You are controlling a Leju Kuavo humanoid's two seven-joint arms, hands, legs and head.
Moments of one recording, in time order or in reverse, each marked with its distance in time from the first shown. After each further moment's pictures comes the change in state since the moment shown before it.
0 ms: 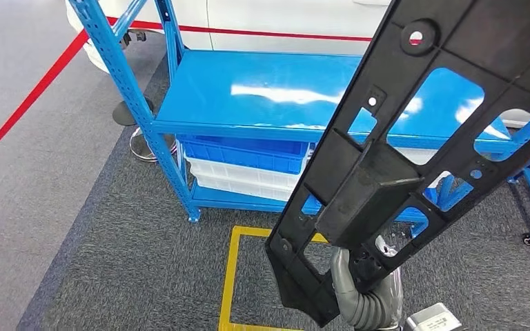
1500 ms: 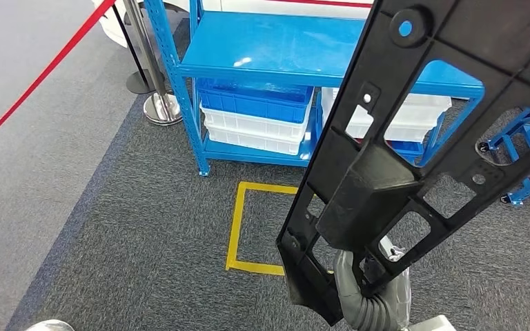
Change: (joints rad) left arm -0.077 0.000 0.157 0.086 -0.225 -0.070 -0.093; right arm 0.003 -0.017 0.022 -0.054 0.095 -0.056 0.023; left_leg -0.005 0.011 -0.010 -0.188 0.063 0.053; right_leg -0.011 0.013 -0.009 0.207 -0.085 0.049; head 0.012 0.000
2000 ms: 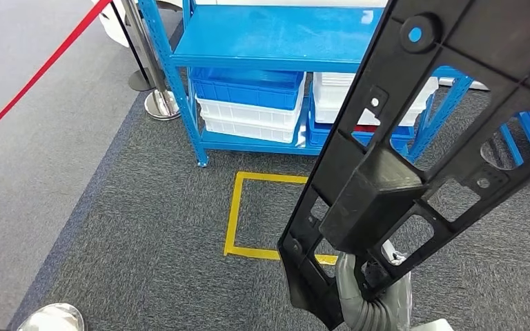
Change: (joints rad) left arm -0.028 0.004 0.078 0.037 -0.059 -0.005 -0.014; right arm 0.022 -0.027 0.033 -0.005 0.012 -0.061 0.009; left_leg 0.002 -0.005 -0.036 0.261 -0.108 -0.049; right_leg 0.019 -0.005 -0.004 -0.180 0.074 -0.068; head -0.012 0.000
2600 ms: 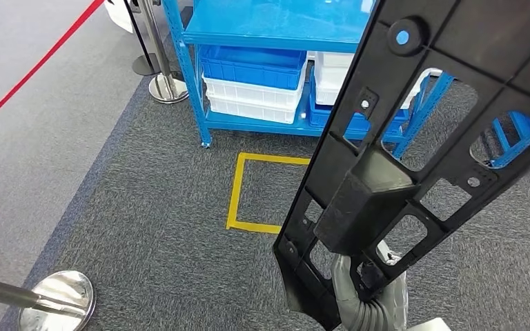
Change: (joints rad) left arm -0.032 0.001 0.042 0.026 -0.081 0.003 -0.033; right arm -0.009 0.000 -0.004 0.008 -0.012 0.026 -0.002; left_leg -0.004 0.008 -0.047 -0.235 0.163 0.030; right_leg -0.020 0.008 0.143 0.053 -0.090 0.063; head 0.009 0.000
